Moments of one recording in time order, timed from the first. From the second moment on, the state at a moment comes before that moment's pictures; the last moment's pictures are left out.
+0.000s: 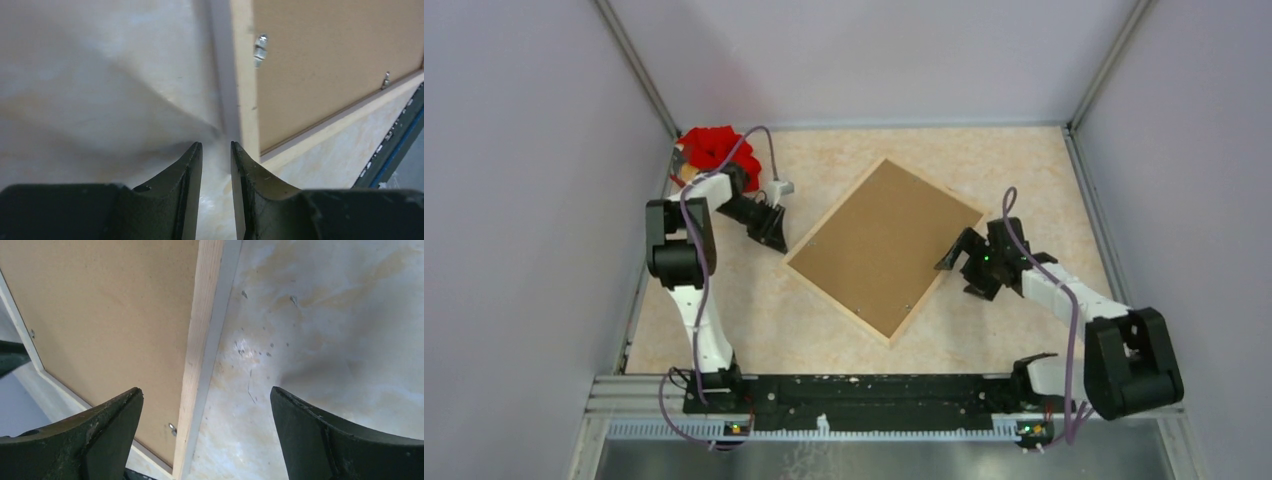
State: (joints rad) left arm 0.05 2.10 1.49 -0.95 0.72 0.70; right arm 0.23 1.20 0.58 -0.33 -0.19 0.83
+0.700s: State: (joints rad) left arm -0.25 1.92 1.21 -1.01 0.70 0.87; right arm 0.13 1.58 1.00 -0.26 -0.09 0.72
